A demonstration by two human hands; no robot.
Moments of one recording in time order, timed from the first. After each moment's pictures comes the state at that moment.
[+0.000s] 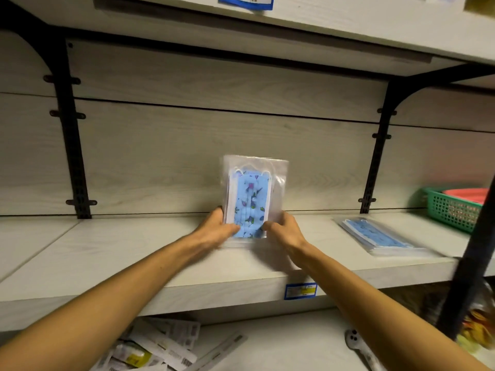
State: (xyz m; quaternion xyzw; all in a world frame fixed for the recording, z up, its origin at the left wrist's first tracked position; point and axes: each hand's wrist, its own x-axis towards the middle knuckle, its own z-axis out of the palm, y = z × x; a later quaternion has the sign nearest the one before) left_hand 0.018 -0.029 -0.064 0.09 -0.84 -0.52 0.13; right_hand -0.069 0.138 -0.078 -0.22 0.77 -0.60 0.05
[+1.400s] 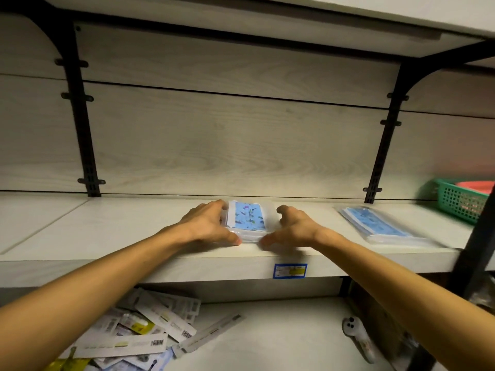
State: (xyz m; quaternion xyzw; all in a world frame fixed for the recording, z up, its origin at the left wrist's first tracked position) left_hand 0.049 -0.020 -0.066 0.13 -0.96 -0.21 0.10; right_hand -0.058 0.183 -0.061 -0.28 0.93 -0.24 0.06
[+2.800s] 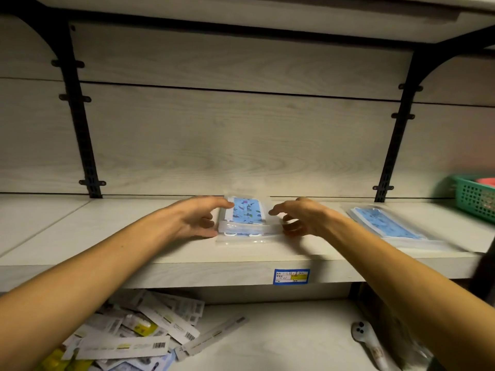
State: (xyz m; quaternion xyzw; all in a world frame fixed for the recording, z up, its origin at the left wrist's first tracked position) left_hand 0.033 -0.024 -0.046 0.27 -0.71 -0.65 0.04; right_hand -0.103 0.177 -0.045 -0.11 0.82 -0.51 0.24
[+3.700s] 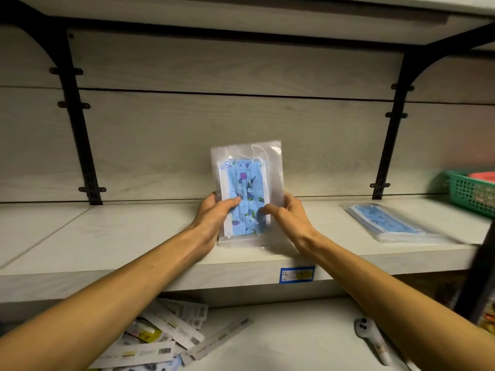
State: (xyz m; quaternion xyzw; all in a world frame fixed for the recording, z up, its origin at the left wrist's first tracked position) left_hand 0.035 0.011 -0.063 0.13 -0.62 -0.74 0.24; right_hand -0.062 0.160 -0.078 -0.32 0.66 -0.67 0.08
